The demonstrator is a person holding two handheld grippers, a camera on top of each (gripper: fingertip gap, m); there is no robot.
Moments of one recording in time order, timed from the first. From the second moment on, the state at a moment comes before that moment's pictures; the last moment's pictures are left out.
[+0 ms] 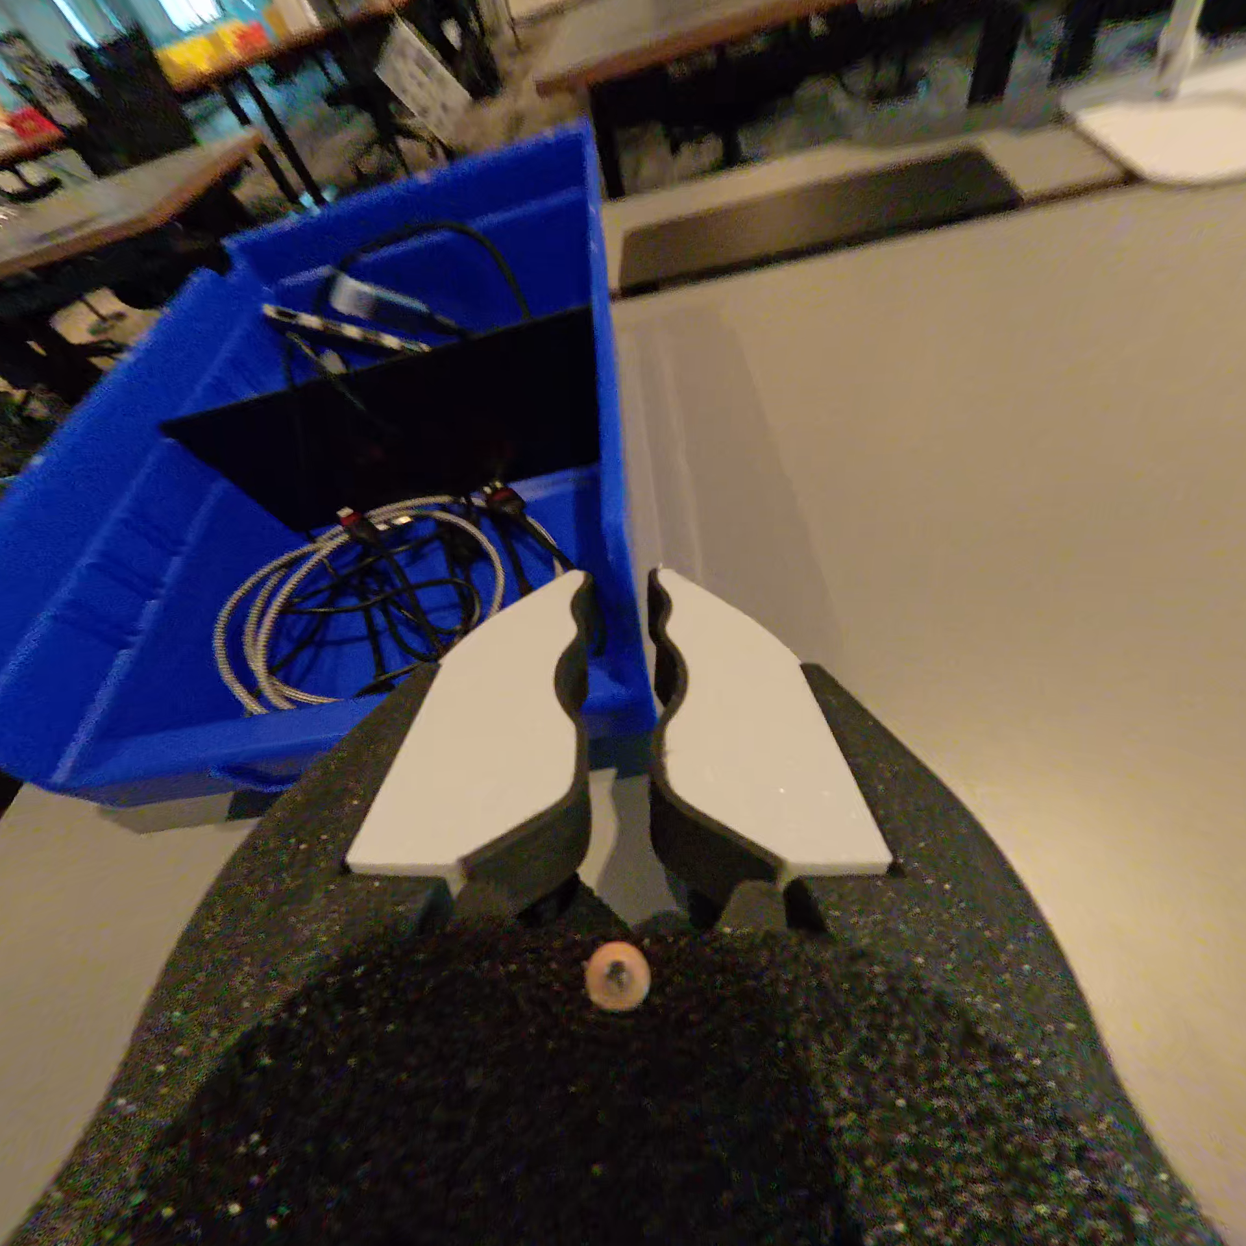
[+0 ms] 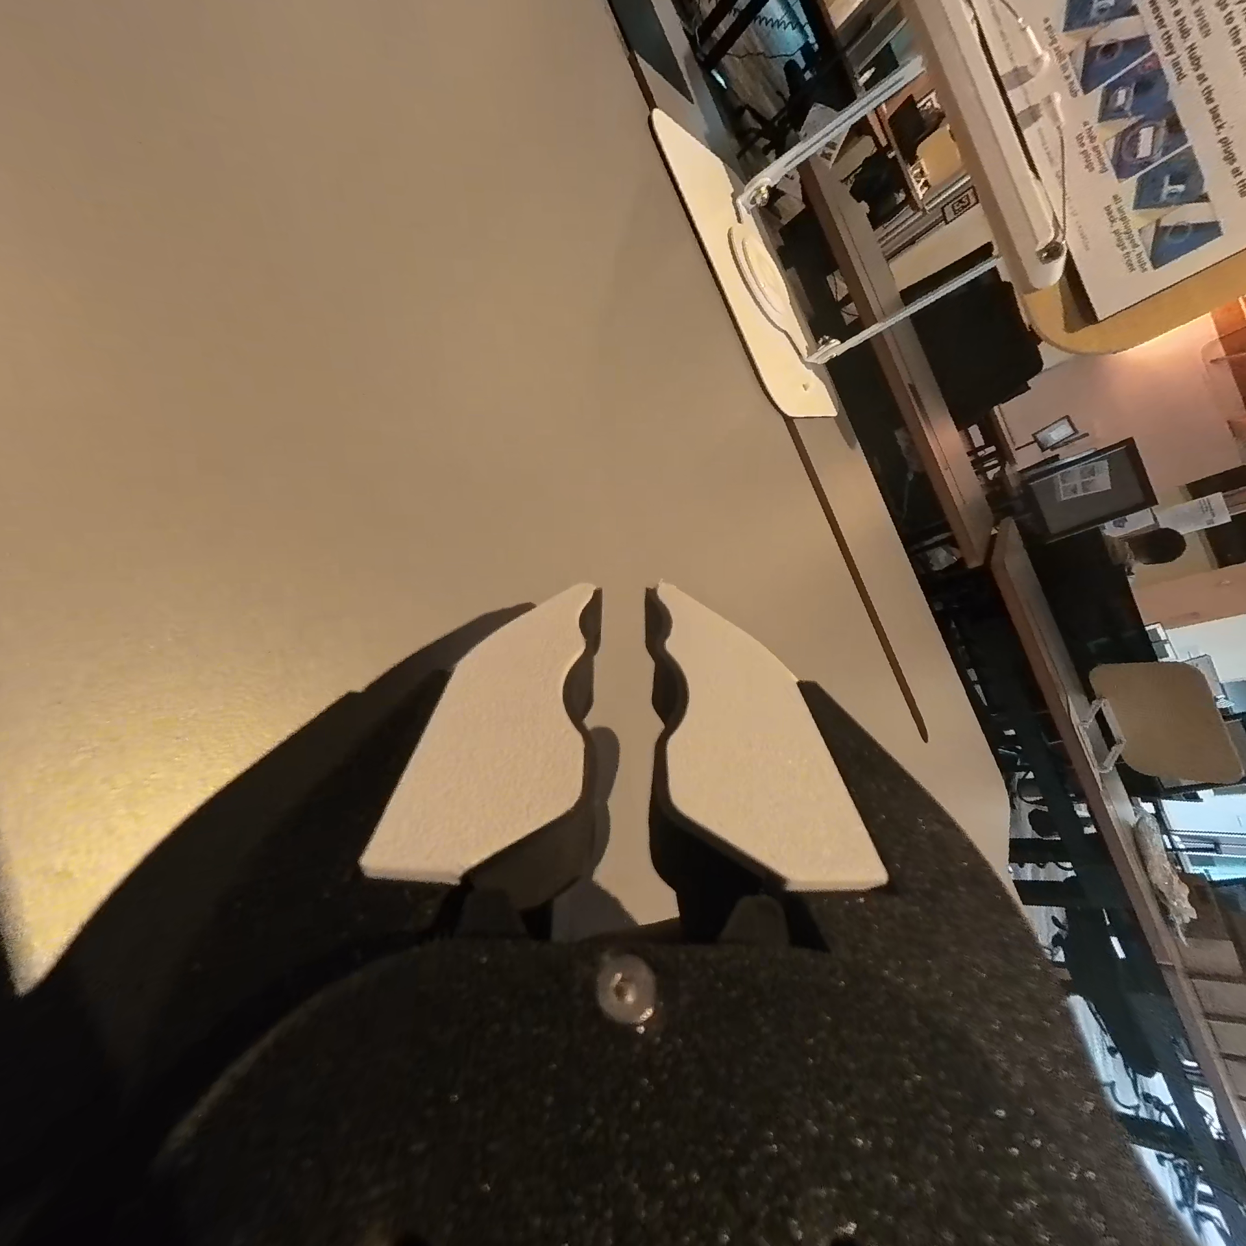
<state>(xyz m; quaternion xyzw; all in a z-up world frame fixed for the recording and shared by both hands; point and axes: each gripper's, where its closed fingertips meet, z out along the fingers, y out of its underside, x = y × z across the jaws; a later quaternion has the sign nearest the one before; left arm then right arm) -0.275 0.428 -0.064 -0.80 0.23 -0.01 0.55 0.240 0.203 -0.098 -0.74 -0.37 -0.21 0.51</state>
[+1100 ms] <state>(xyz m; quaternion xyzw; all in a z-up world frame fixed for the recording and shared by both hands) -0.306 0.410 -0.040 -0.75 0.21 0.04 0.62 0.241 0.201 -0.097 -0.75 -0.37 -0.20 0.51</state>
